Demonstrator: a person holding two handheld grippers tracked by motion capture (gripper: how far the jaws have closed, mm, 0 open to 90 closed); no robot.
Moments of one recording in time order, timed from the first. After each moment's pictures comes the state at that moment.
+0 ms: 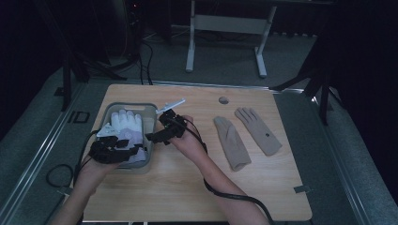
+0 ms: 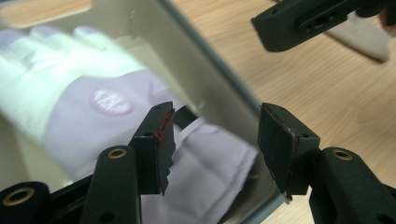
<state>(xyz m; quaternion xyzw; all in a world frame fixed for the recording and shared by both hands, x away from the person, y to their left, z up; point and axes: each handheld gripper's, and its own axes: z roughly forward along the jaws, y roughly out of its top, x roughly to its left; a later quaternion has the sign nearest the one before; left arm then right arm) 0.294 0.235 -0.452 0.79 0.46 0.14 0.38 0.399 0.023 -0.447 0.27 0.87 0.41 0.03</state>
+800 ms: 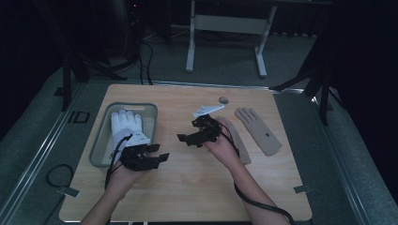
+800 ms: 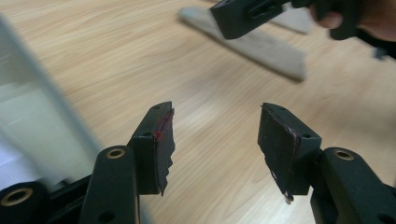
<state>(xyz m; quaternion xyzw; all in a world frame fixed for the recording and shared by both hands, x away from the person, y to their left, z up) 0.285 0.157 -0.463 0.81 0.38 0.11 0.45 0.394 -0.081 -0.450 0.29 0.85 0.43 0.06</state>
